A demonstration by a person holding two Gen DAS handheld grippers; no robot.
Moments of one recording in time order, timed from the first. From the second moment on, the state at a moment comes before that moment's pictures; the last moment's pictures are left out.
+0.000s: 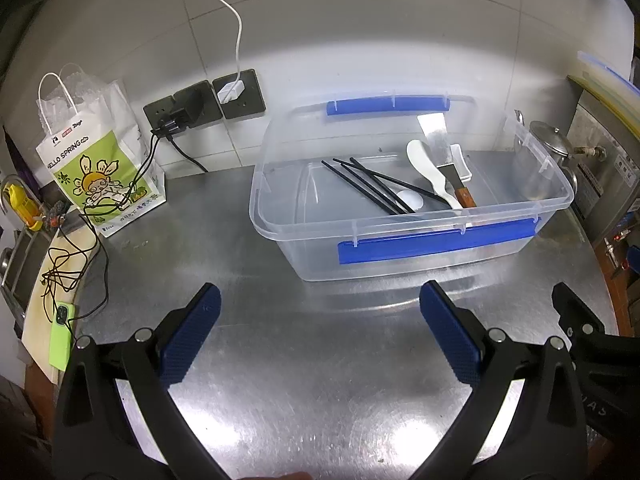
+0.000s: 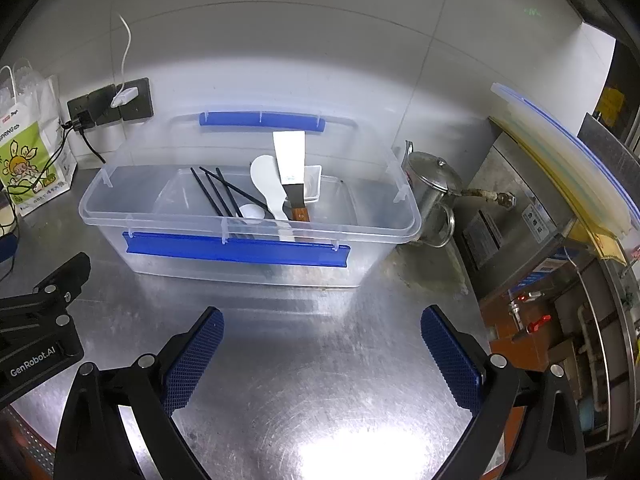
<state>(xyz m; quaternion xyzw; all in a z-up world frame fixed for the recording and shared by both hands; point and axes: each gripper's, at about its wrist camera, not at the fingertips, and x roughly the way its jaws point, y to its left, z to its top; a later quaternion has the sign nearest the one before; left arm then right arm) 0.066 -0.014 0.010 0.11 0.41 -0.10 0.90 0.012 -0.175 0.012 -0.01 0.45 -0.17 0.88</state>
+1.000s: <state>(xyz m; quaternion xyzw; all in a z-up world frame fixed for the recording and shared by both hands) 0.069 -0.021 0.011 0.12 0.42 -0.11 0.90 0.015 -0.180 0.012 -0.01 0.45 -0.17 0.88</state>
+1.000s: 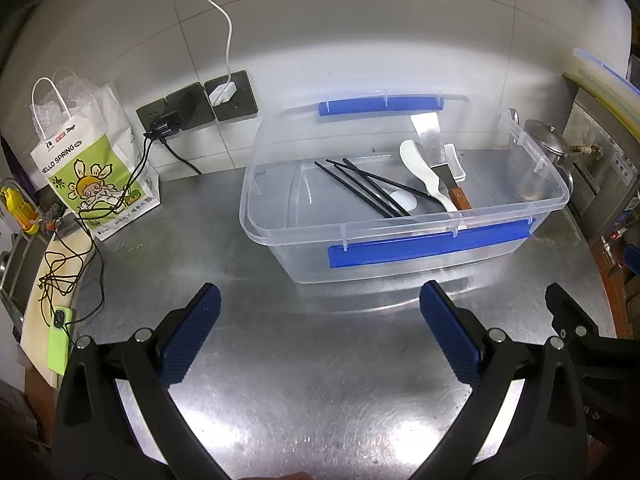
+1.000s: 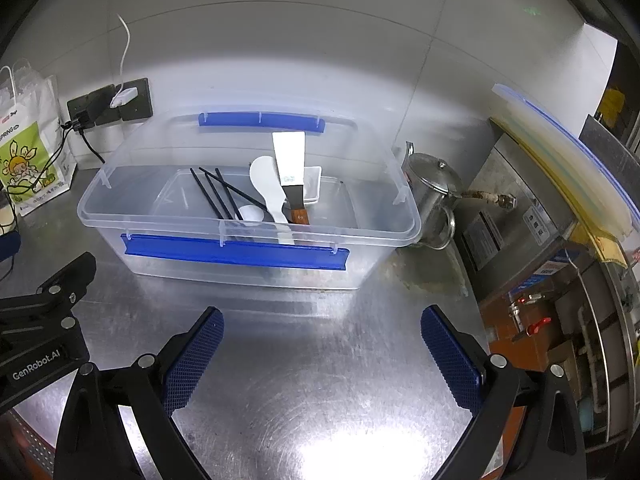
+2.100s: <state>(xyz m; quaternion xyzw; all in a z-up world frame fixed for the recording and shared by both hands) 0.075 -0.021 0.007 0.12 0.42 -0.11 0.89 0.019 -0.184 0.010 -0.01 0.45 -0.17 0.87</state>
